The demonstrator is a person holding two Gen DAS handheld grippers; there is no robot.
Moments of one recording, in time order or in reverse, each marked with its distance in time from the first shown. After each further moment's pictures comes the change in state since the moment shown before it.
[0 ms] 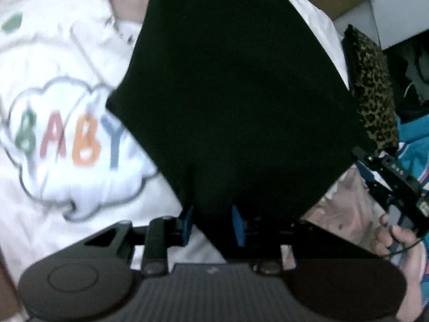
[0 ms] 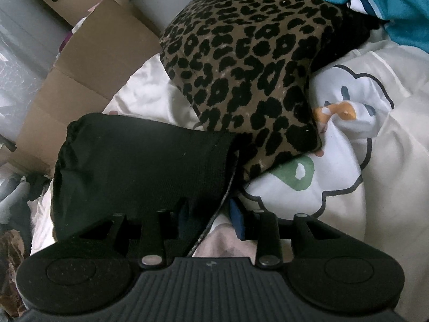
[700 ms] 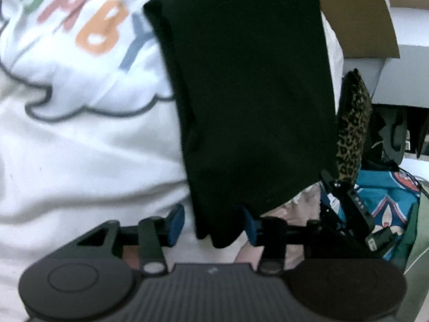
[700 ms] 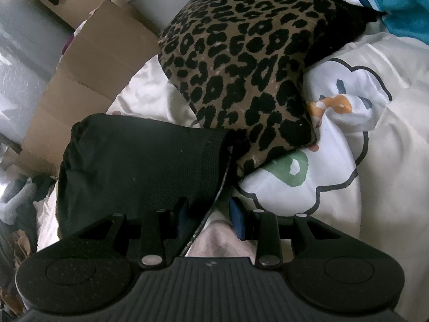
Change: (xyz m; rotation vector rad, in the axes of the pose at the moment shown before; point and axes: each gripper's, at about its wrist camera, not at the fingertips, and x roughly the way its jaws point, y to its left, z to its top) left arm 0.032 0.049 -0.041 -0.364 0.049 -0.323; right arm -0.002 -0.009 -0.004 0.002 0.004 0.026
